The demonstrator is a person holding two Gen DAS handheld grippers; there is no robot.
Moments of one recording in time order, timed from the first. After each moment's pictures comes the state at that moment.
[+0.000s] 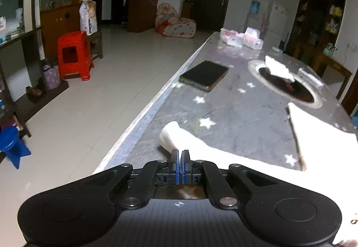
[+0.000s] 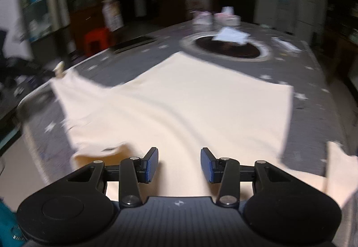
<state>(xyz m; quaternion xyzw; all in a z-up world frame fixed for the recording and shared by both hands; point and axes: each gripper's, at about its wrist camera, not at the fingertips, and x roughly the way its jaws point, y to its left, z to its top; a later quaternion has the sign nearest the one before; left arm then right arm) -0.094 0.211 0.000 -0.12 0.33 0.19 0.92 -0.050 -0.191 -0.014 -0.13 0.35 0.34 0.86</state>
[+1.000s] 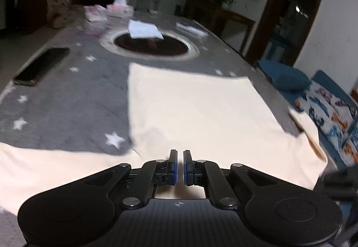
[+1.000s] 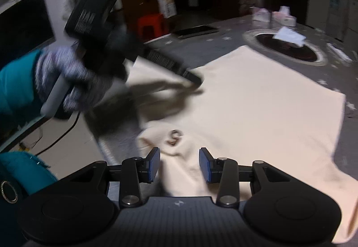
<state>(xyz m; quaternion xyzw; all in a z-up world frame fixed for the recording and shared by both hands) -0.019 0.045 -0.012 -0.07 0.38 -0.11 0.92 -0.085 -0.183 -0.006 -0.14 0.36 0.45 0.81</state>
